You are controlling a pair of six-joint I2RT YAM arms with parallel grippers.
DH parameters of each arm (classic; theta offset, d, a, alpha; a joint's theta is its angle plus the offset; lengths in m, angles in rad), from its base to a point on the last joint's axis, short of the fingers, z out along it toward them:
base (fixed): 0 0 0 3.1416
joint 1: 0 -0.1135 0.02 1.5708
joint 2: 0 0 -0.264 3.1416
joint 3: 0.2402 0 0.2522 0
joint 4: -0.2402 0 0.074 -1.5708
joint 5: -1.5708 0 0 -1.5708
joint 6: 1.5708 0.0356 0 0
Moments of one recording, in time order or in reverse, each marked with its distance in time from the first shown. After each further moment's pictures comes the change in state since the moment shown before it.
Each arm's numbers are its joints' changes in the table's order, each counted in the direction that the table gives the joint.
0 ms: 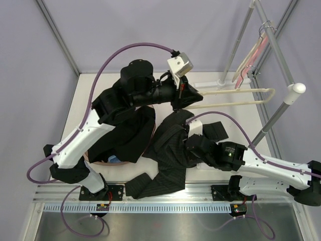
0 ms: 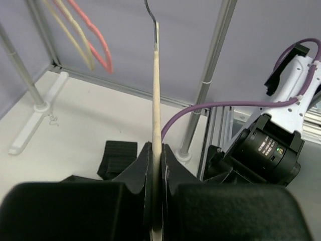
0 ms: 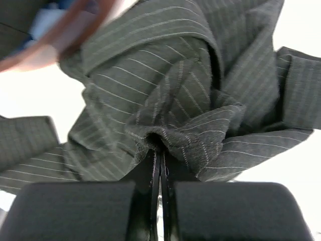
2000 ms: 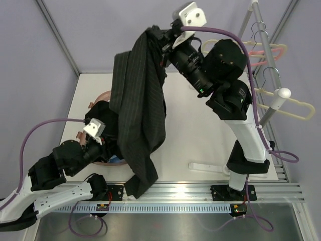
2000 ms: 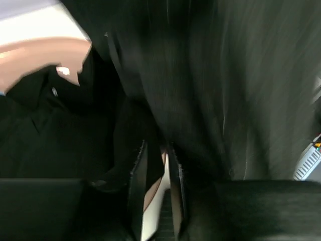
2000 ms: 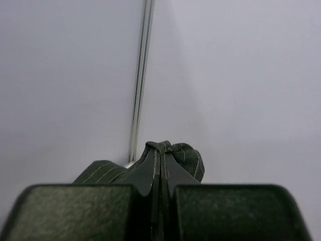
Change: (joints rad) left arm 0.043 -1.096 -1.104 -0.148 0.649 -0.165; right arm 0.110 0.835 1.822 0.172 0.196 -0.831
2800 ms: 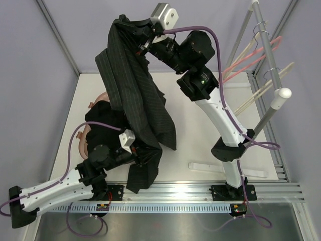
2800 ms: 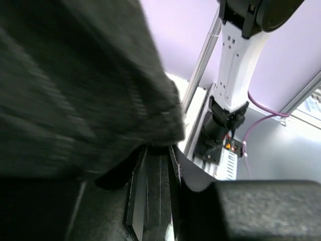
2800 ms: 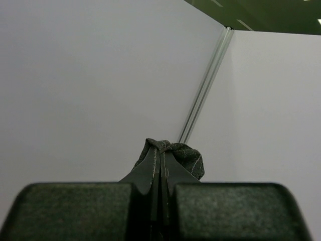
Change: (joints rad) left arm 0.000 0.010 -0.617 0.980 -0.478 -0.047; right arm 0.181 0.224 0.023 0.459 0.583 0.021
